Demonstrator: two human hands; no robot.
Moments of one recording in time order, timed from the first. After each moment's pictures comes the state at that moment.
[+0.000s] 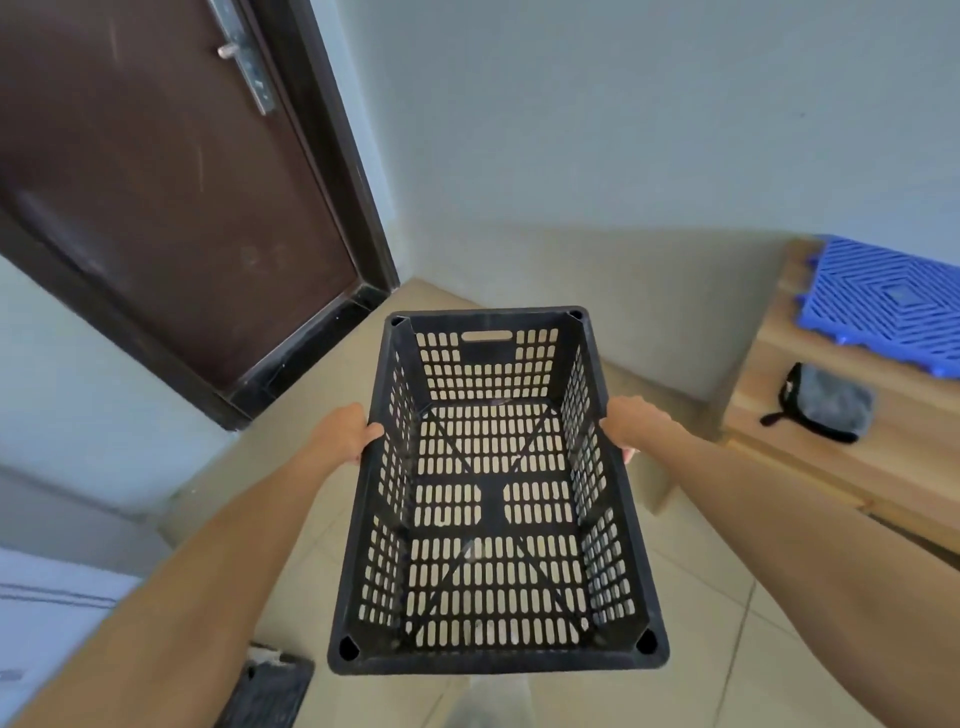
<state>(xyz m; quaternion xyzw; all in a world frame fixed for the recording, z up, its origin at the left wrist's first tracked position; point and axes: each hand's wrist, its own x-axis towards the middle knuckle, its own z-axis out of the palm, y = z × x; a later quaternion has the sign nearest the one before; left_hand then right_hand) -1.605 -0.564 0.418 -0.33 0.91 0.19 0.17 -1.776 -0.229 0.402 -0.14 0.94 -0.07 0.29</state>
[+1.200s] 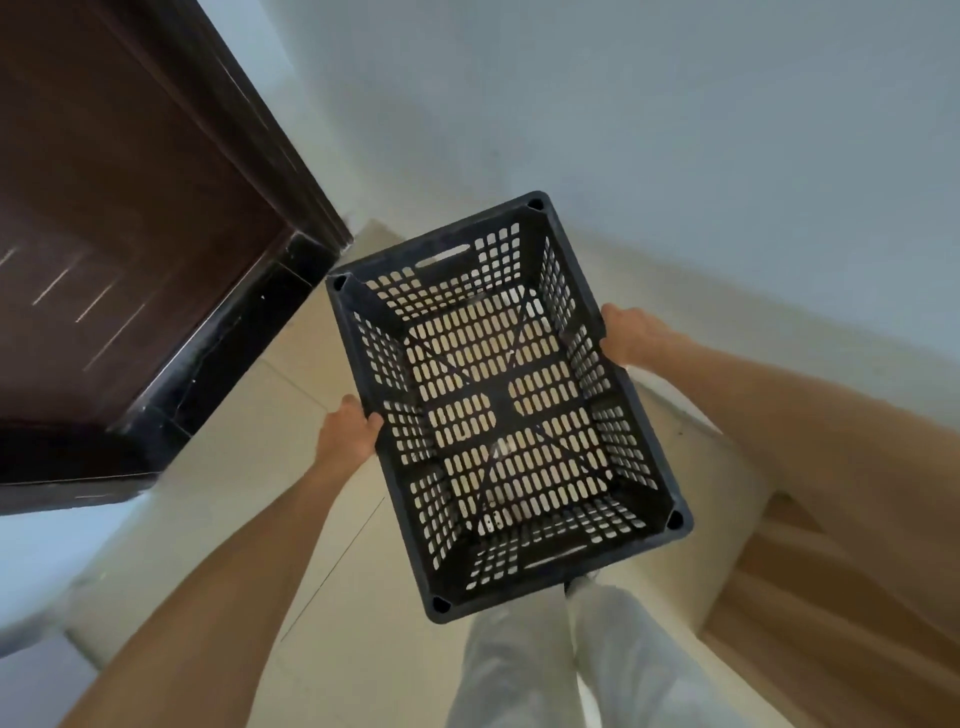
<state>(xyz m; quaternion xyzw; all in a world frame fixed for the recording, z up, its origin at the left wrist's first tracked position) -2.162 -0.839 0.203 -0.48 0.81 0.27 0.20 -2.414 -0.578 0.219 -0.18 0.92 -0.02 0.34</state>
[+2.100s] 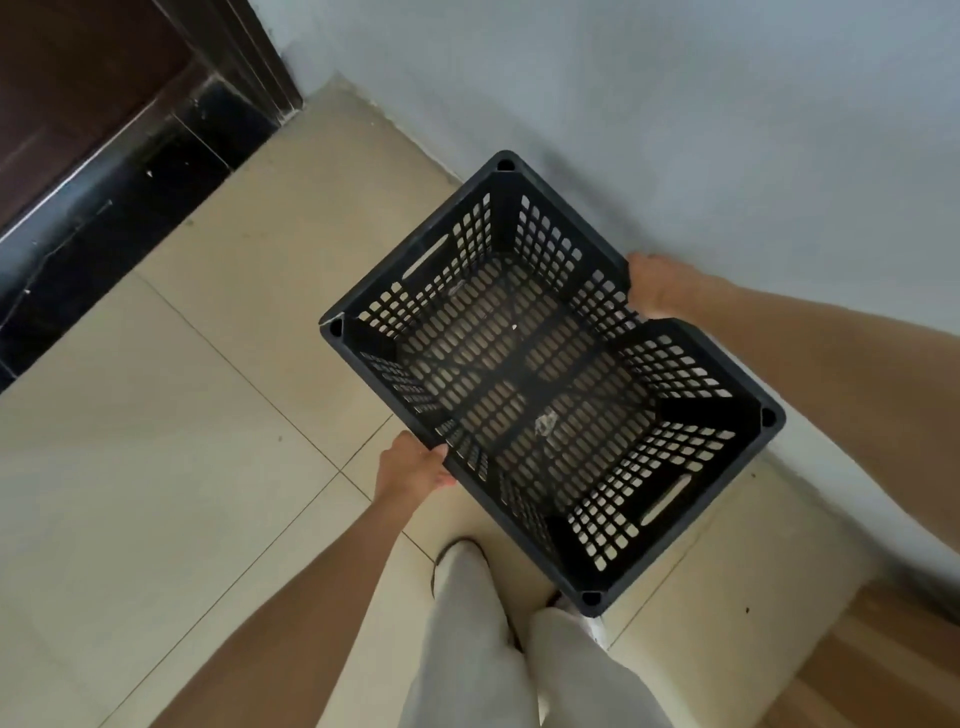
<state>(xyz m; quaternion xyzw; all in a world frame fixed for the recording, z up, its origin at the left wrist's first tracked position) -2.215 -0.781 -0.169 -0.59 0.57 0.53 0.21 -2.552 -0.645 -0.147 -0.26 0.91 0.08 0.32</state>
